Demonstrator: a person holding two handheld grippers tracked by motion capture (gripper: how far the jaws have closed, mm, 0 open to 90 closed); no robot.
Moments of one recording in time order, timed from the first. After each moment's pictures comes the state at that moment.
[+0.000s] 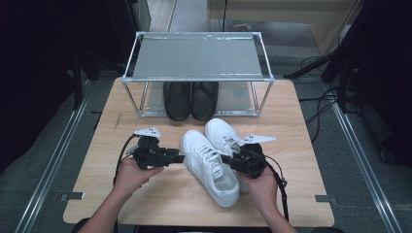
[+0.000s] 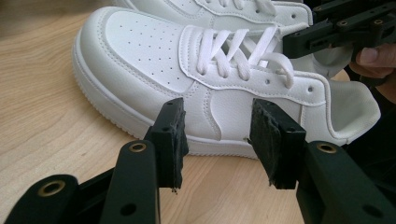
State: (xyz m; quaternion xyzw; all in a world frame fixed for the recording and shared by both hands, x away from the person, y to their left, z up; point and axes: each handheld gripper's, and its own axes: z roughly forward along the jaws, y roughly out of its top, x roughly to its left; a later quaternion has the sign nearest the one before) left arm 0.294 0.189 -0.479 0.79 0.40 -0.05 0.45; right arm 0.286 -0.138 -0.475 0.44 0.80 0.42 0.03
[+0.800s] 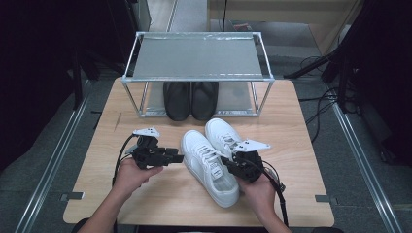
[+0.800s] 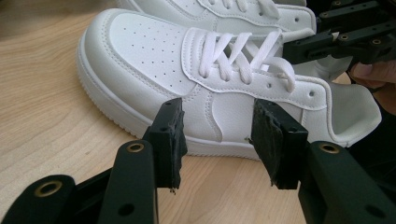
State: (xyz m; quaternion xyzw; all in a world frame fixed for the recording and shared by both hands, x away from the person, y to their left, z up) left arm 0.295 0.191 -0.479 0.79 0.40 -0.05 0.46; right arm 0.271 -0.129 -0.479 0.40 0.81 0.41 0.12
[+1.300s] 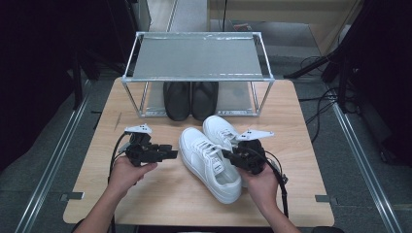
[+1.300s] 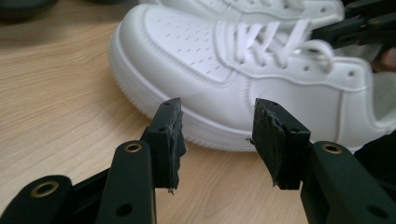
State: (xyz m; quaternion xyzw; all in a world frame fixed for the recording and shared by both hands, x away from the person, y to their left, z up) left arm 0.299 0.211 -0.477 0.78 0.42 -0.04 0.46; right arm 0.286 -0.131 -0.452 0.41 0.81 0.41 0.09
